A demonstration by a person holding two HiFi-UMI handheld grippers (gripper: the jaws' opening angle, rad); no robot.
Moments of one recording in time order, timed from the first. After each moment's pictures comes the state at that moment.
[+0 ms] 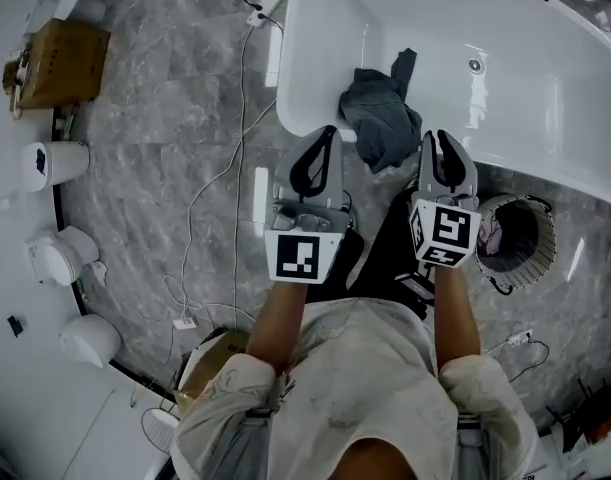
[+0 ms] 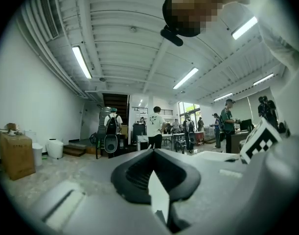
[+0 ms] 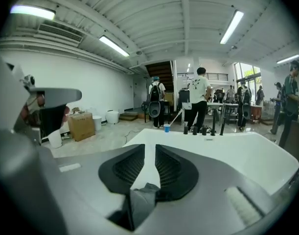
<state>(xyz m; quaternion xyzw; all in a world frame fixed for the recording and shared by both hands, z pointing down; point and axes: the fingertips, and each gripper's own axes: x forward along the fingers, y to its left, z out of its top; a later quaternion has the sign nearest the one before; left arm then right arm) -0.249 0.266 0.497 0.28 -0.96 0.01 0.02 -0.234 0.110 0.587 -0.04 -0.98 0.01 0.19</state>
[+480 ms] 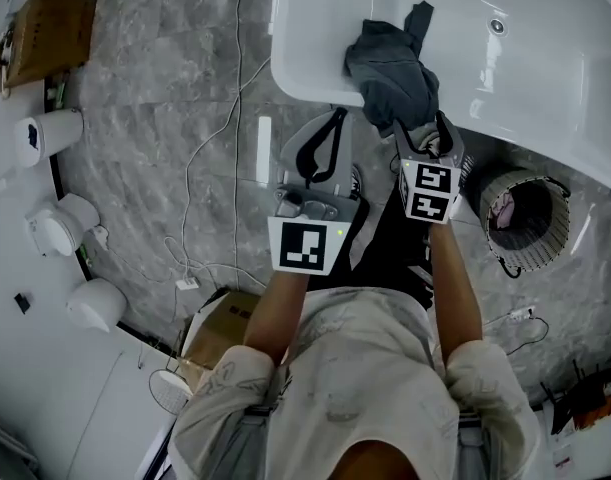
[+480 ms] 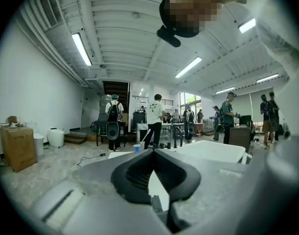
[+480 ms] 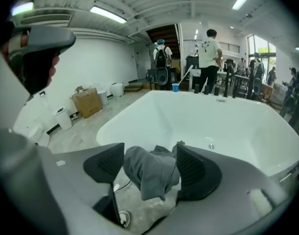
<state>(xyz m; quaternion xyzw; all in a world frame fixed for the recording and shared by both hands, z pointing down) -0.253 0.262 0.576 0.28 -0.96 0.01 0.09 -0.225 0.144 0.773 -0.08 -0.92 0.02 0.38</state>
